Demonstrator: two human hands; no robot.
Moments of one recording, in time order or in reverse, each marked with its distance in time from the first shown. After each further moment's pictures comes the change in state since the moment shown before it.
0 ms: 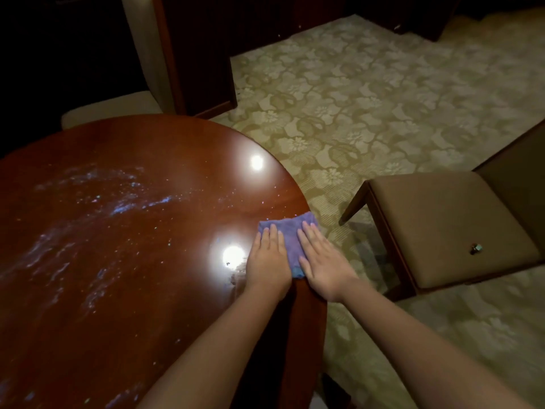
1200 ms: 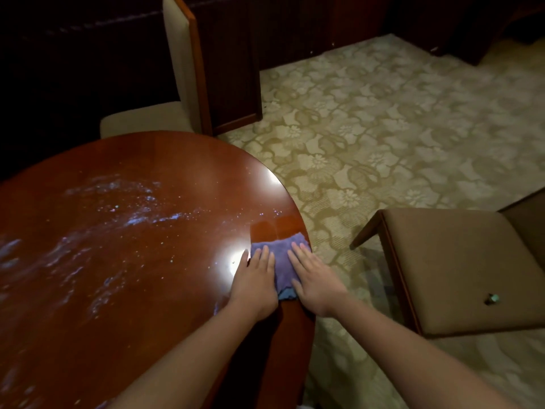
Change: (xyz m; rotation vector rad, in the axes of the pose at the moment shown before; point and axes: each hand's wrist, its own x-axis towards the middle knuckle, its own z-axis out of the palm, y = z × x) left_hand 0.013 -0.012 -0.025 -0.036 -0.129 -0.065; right_hand 0.045 0.022 -0.026 -0.011 -0.326 -0.182
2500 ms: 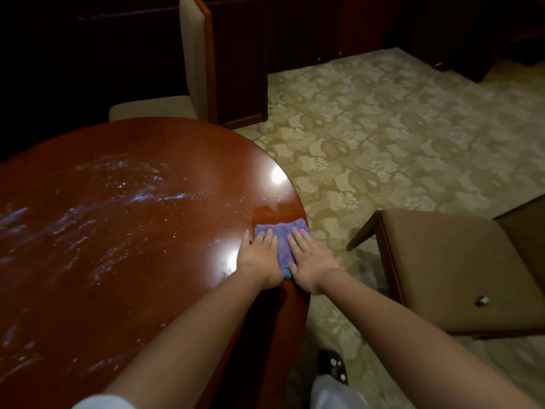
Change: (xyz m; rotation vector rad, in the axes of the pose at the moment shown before) left_hand 0.003 0.007 -0.007 -0.099 -0.089 -0.038; right_hand -0.005 -0.017 -0.023 -0.166 -0.149 0.027
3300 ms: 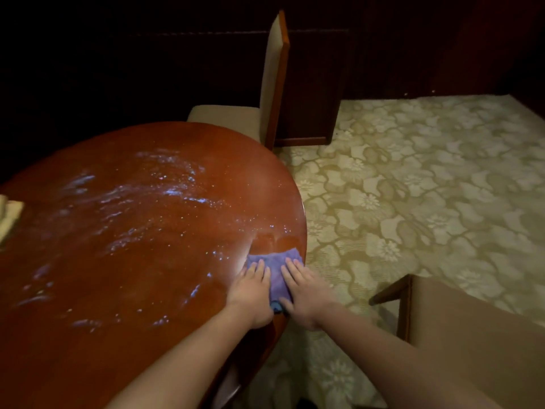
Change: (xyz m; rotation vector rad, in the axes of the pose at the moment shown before) left_hand 0.001 0.051 -0.019 -0.206 -0.023 -0.303; right_hand 0.021 0.066 -0.017 -0.048 0.001 -0.399
